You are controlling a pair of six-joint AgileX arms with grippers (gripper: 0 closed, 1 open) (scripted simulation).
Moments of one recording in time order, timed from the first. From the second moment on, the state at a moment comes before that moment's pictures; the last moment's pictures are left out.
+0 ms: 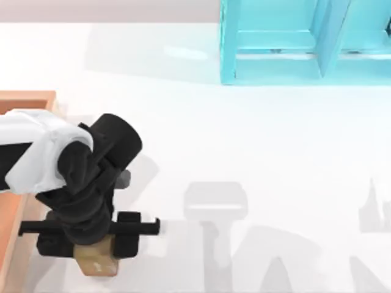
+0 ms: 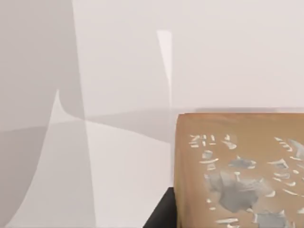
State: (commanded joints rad) left arm -0.58 1.61 0.84 -0.80 0.00 -0.54; right arm 0.00 0.00 0.00 0.00 0.00 0.00
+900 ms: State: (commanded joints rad) left arm -0.58 1.61 0.84 -0.80 0.00 -0.54; right arm 0.00 0.00 0.00 0.00 0.00 0.00
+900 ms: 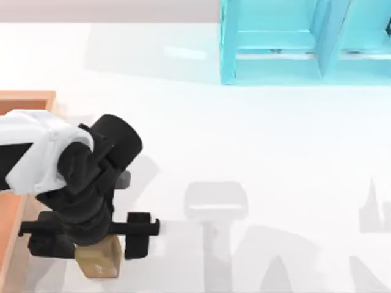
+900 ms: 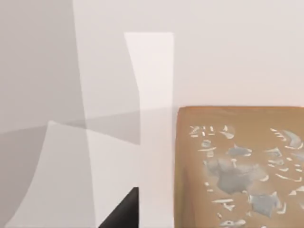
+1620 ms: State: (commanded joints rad) left arm -0.58 1.58 0.89 -0.87 0.00 -0.54; right arm 0.00 0.00 0.00 0.00 0.00 0.00
